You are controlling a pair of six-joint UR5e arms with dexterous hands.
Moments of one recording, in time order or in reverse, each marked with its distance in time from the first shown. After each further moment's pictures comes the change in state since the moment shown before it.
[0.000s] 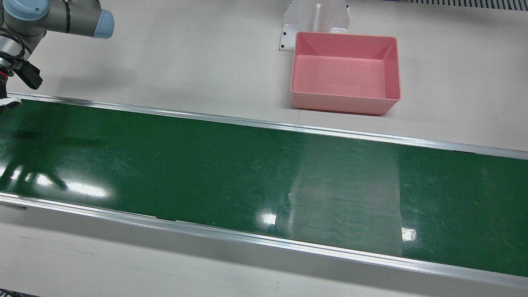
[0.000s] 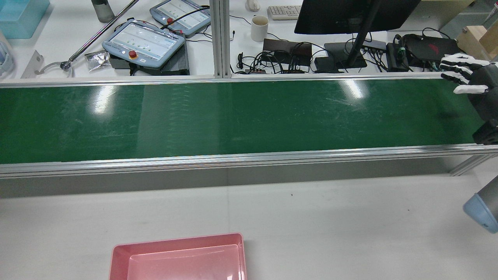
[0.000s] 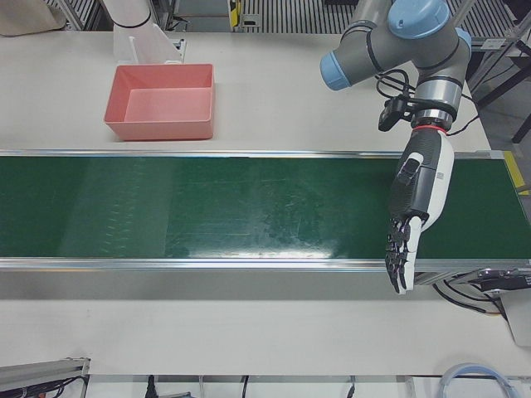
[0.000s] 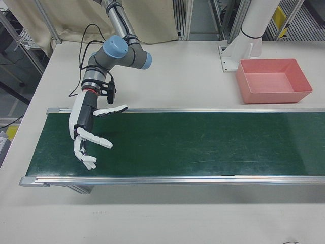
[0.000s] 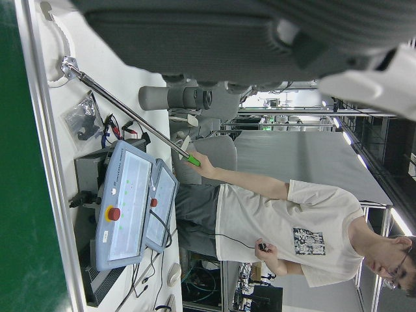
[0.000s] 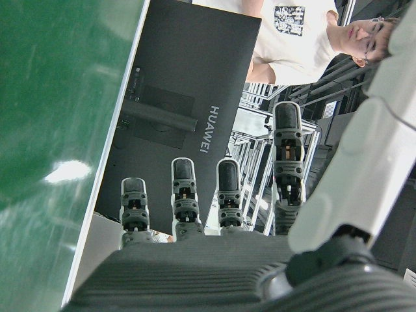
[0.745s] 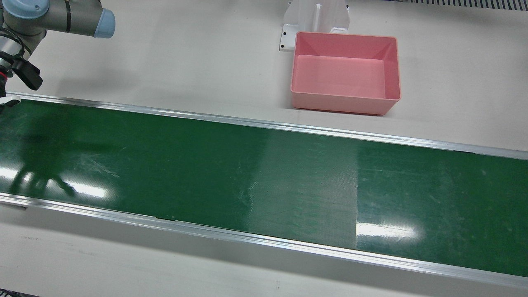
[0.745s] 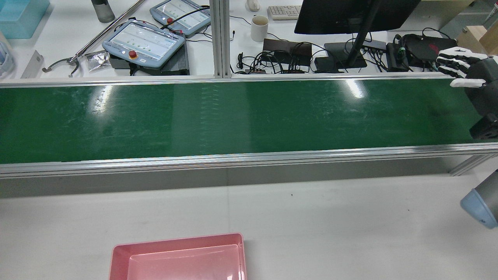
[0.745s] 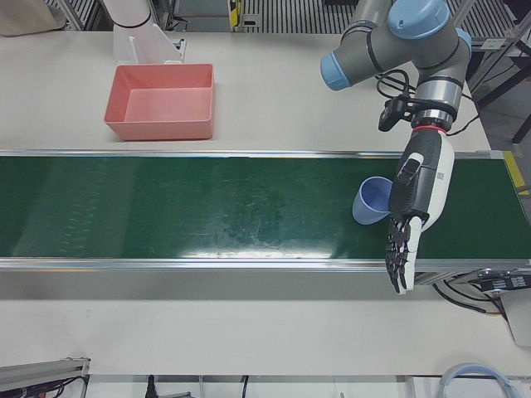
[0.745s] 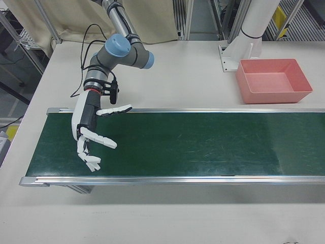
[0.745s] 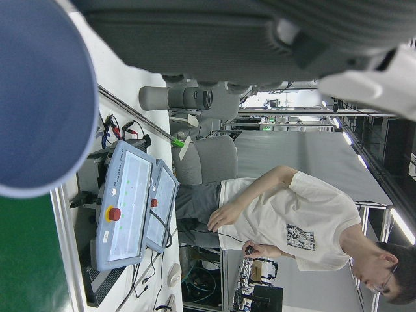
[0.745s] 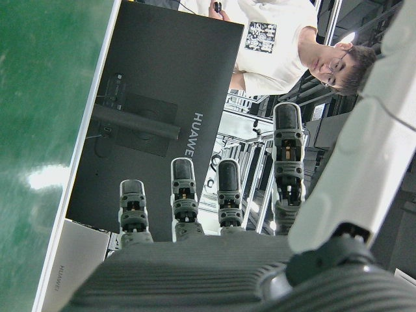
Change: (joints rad) left arm 0.000 0.001 0.001 -0.001 0.000 0.000; right arm 0.008 0.021 0.015 -0.002 -0.003 -0.002
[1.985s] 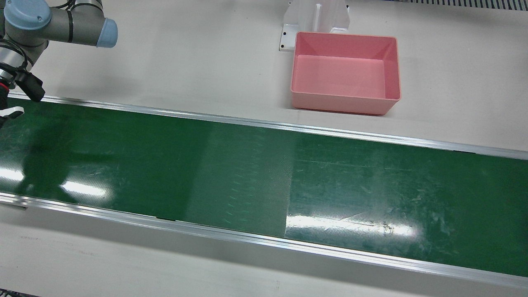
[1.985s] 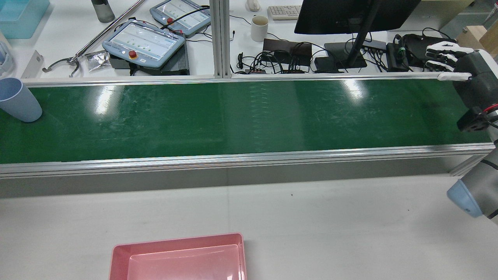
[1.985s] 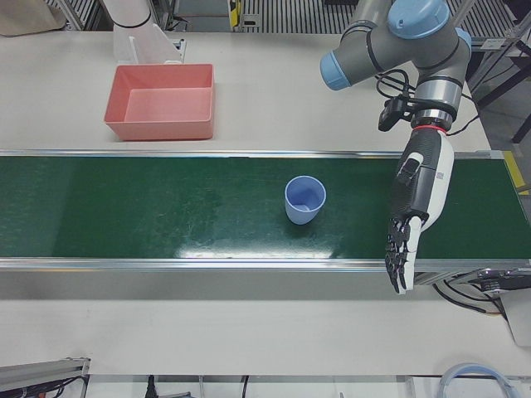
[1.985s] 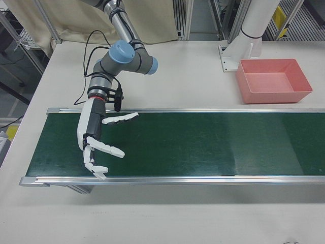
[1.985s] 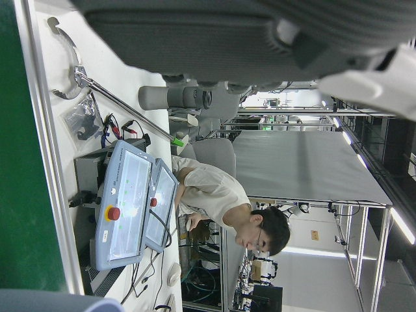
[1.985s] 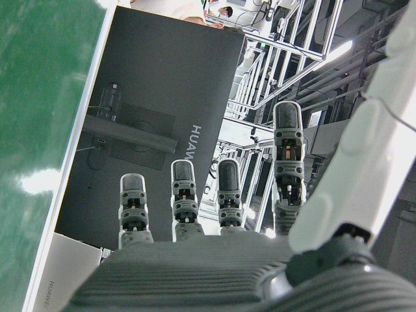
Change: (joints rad) left arm 0.000 -0.001 -0.002 0.001 0.000 0.000; right arm -0.005 0.073 -0.057 0.006 -0.001 -0.024
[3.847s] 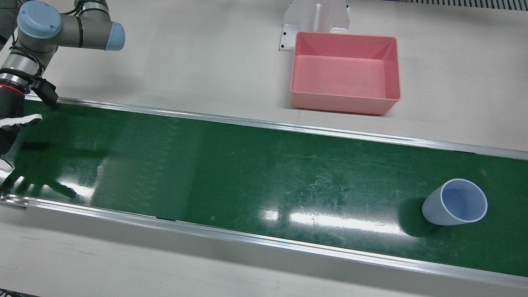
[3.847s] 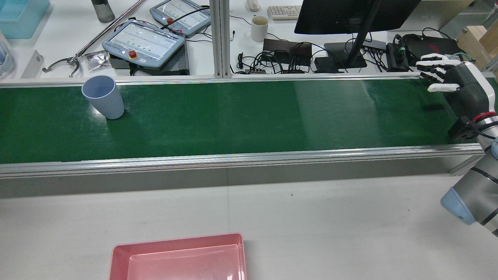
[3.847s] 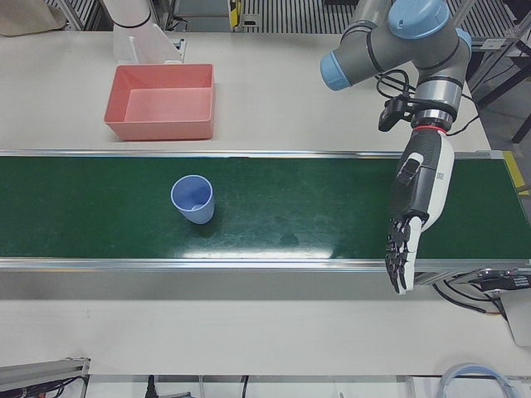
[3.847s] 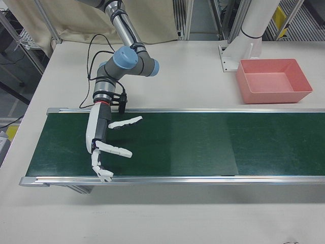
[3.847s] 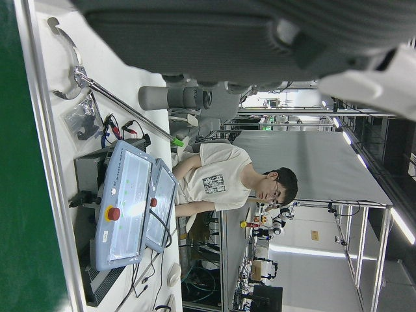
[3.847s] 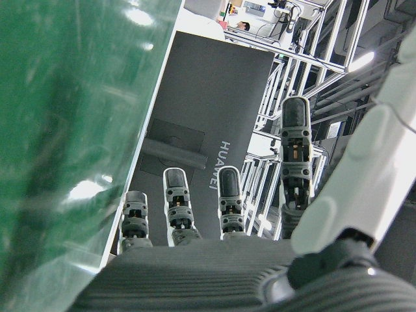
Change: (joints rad) left arm 0.000 -0.001 0.002 -0.001 0.000 0.000; right arm -0.051 0.000 -0.031 -0.006 0.001 -0.006
